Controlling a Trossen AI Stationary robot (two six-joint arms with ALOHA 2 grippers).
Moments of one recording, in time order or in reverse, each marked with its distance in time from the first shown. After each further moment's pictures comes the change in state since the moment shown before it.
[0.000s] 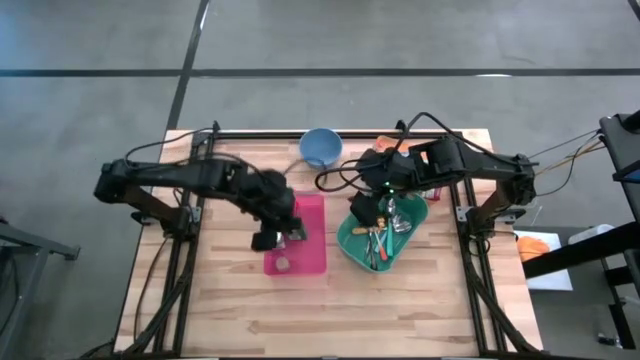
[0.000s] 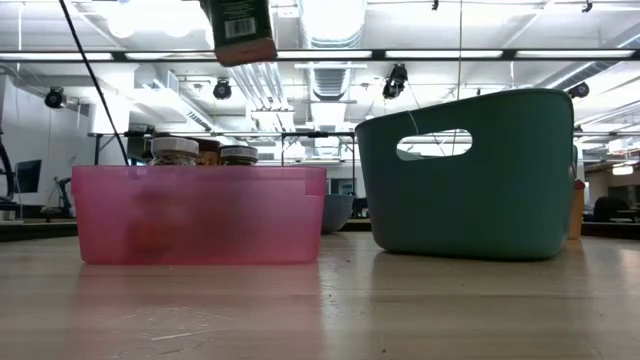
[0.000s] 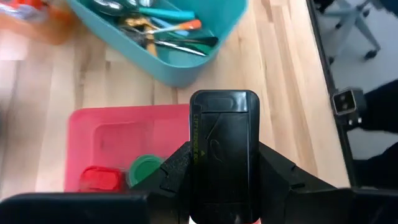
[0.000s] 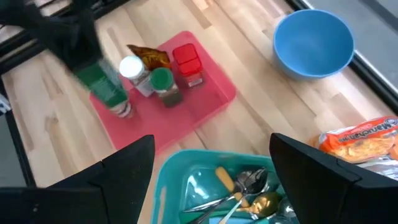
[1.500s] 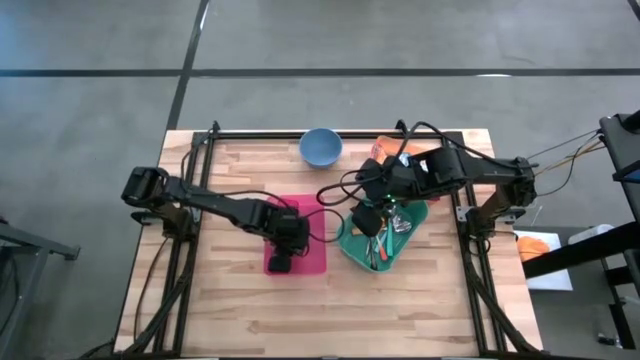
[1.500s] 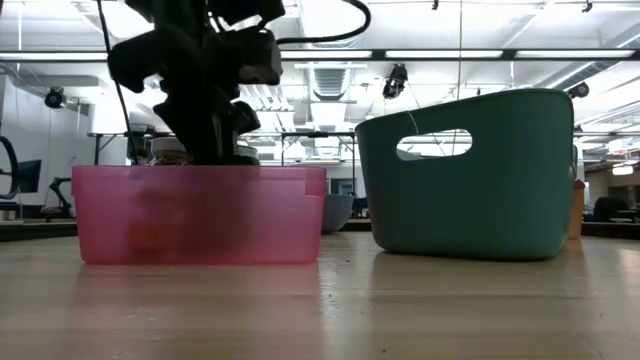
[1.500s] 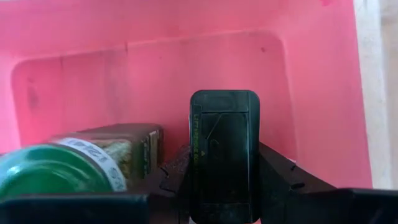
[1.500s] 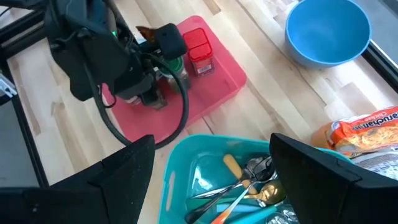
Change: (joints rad) left arm -0.096 0.251 -0.350 0.304 -0.111 0.031; right arm 0.051 -0.001 -0.010 -0.028 0.010 0.045
